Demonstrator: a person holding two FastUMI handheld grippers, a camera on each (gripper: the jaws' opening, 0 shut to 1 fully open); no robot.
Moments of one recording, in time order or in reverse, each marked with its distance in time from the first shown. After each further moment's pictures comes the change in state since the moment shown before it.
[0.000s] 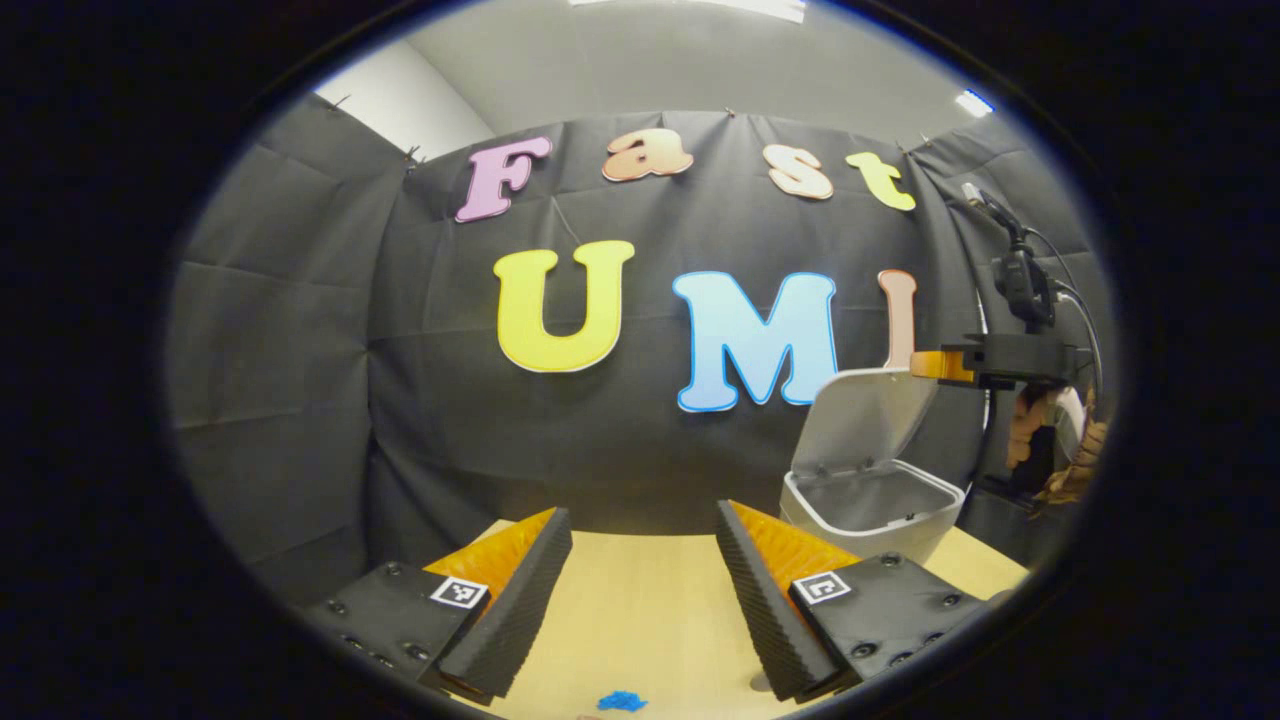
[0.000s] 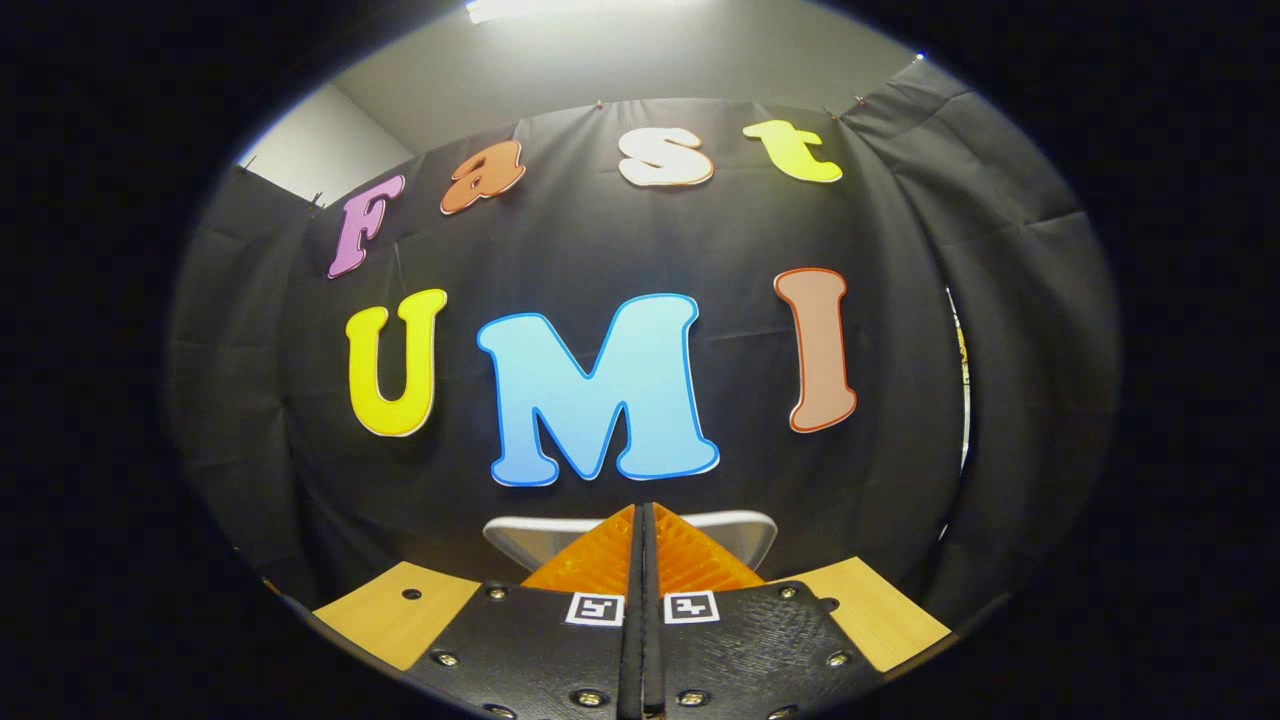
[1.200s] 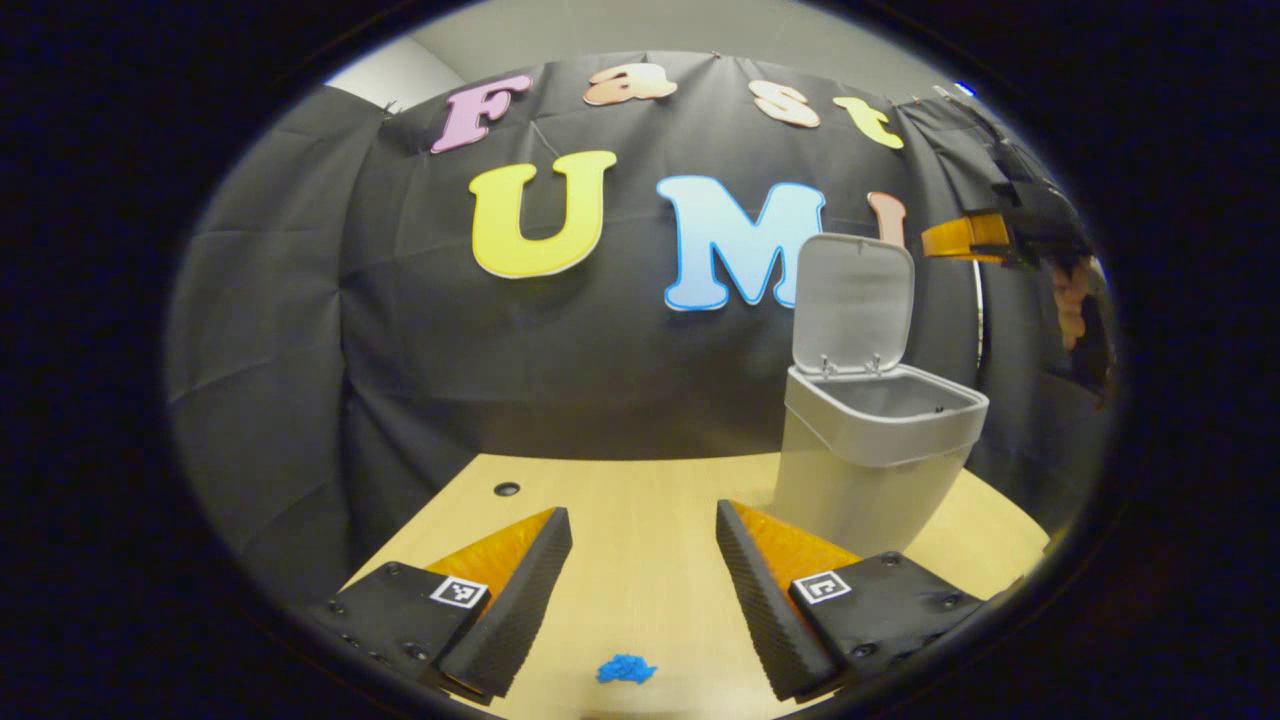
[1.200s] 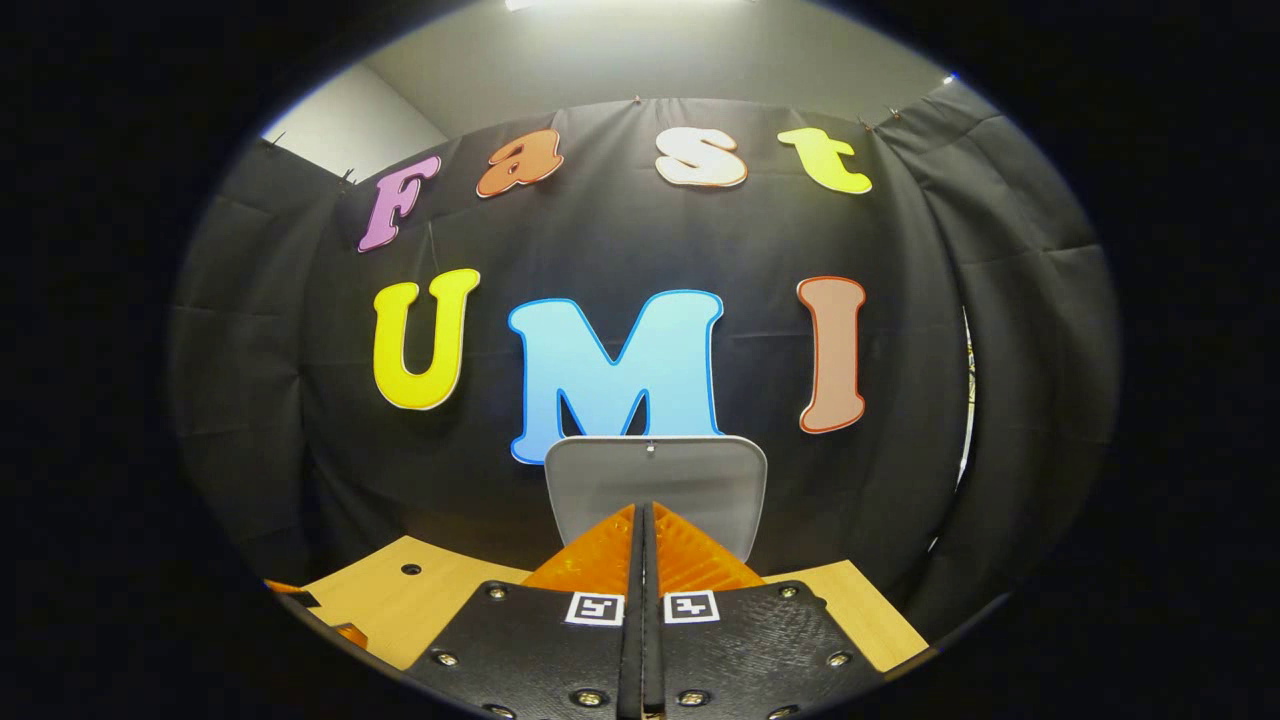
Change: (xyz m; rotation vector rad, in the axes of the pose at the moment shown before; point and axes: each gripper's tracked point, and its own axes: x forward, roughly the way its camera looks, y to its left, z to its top) left arm 0.019 0.009 -0.140 0.025 0.226 -0.047; right arm -0.033 0.011 -0.002 -0.075 0.040 0.034
